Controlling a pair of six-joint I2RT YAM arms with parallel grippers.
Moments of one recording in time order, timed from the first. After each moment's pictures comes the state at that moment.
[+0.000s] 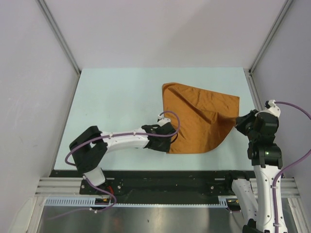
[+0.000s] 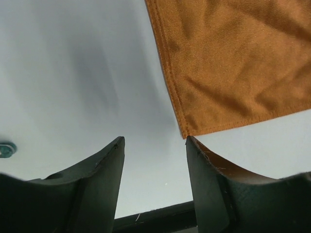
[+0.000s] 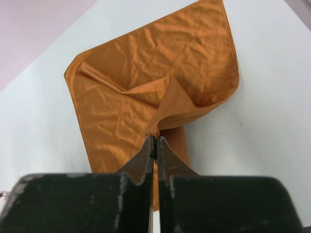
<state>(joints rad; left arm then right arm) -1.04 1.66 1.04 -0.55 -0.26 -0.77 -0.09 0.62 0.86 -0.68 0.04 0.54</state>
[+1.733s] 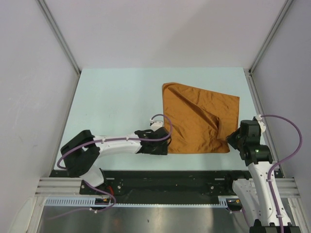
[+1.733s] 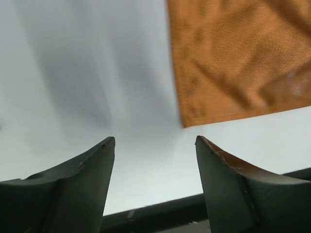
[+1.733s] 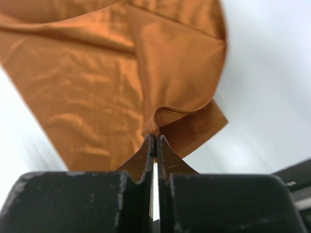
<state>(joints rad) -1.05 1.57 0.87 -0.43 -0.27 -0.90 0.02 0.62 0.66 -0.81 0.13 0.77</state>
